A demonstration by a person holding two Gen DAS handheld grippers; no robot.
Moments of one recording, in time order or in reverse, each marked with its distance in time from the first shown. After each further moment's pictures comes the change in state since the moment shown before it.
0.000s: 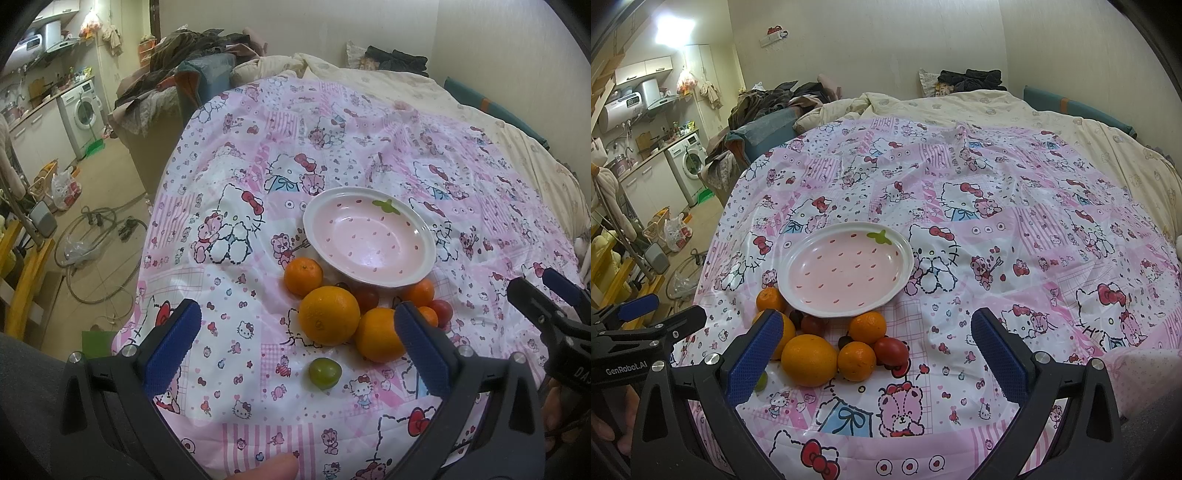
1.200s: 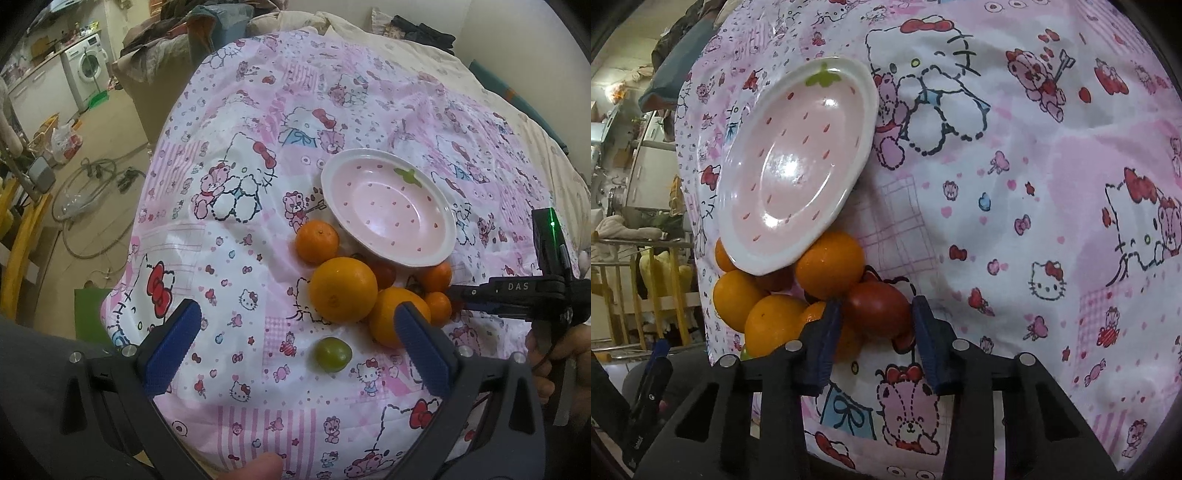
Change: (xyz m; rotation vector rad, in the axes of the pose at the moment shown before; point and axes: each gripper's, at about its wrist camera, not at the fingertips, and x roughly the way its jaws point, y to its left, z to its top) left arm 0.031 0.014 0.001 -0.085 0.184 0.010; right arm 0.161 -0.073 -0.019 0.360 0.716 0.274
